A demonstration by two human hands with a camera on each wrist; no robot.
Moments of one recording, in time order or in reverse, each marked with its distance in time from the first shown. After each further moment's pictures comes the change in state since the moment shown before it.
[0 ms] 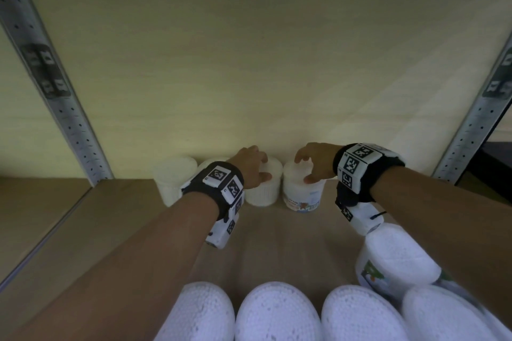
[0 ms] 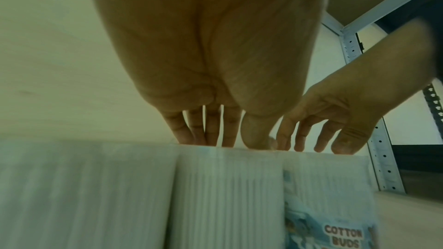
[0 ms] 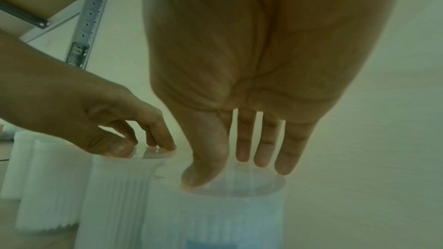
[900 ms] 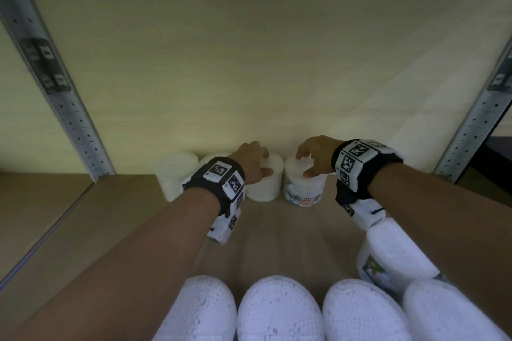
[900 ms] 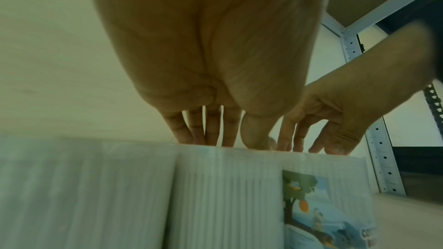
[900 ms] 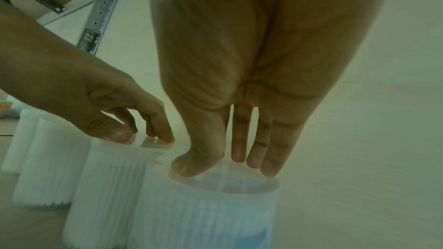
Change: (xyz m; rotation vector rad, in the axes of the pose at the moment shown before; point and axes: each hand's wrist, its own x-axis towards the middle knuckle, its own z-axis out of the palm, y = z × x) left_hand 0.001 -0.001 0.003 0.002 0.020 0.001; right_hand 0.000 0.002 0.003 -0.023 0.090 -0.066
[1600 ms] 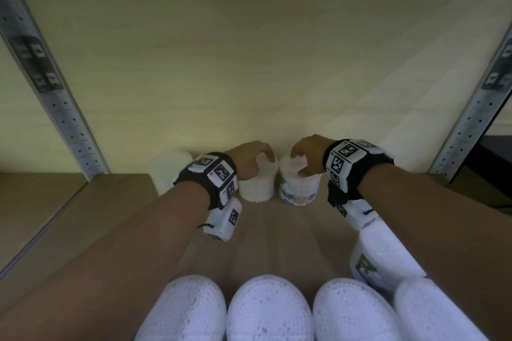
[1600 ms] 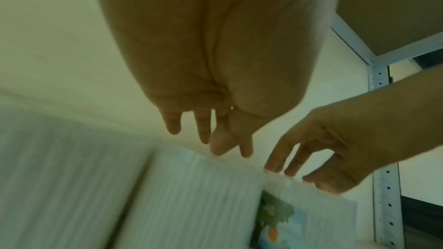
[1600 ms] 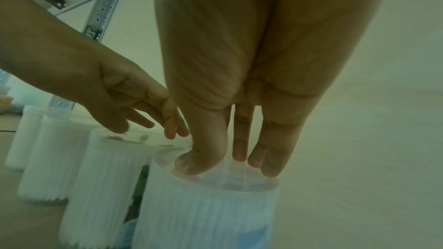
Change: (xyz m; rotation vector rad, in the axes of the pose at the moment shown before) left_hand 0.003 -0.002 -0.007 -0.227 -0.083 0.110; right_hand 0.010 0.005 0.007 -0.071 0.018 -0.022
